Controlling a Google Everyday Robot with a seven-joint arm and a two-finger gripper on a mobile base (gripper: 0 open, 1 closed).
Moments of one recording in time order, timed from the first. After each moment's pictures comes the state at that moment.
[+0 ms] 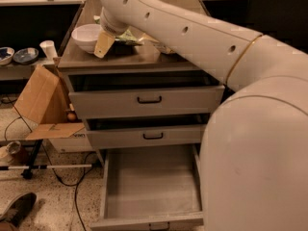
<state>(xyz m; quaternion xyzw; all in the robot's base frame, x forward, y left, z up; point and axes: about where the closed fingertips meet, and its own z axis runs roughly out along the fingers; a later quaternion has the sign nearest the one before) 0.793 0.133 0.913 -0.55 0.71 -0.07 0.43</state>
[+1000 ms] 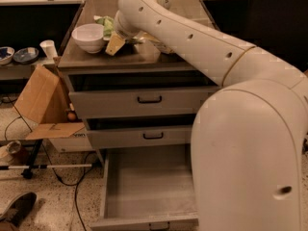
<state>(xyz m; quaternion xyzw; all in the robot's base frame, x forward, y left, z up) 0.840 0.109 0.881 -0.54 0.71 -0.05 0.45</state>
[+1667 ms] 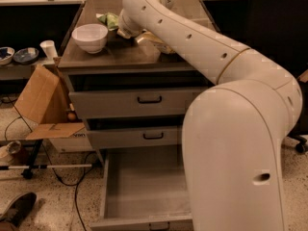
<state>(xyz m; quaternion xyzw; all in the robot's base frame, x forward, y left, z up) 0.866 0.095 0.878 -0.54 0.71 -0.07 0.45</state>
